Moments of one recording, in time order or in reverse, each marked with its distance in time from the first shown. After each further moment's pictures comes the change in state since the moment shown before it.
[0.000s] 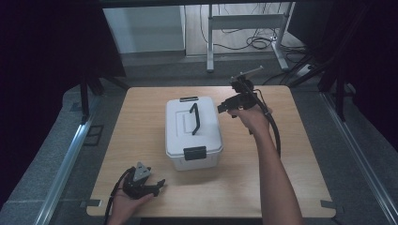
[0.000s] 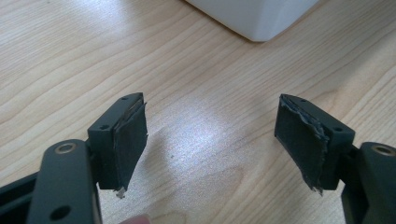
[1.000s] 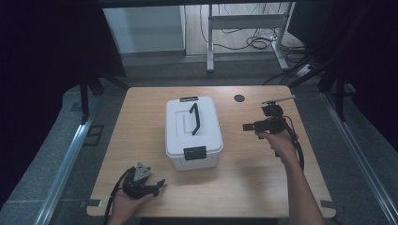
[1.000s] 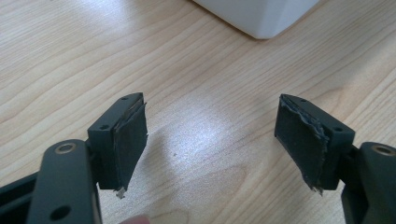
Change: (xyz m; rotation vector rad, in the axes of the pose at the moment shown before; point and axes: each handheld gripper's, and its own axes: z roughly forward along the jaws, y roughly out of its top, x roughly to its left) left arm -0.001 -0.001 0.001 0.000 0.009 -0.006; right arm -0.091 -0.081 0.004 -0.102 0.020 0.008
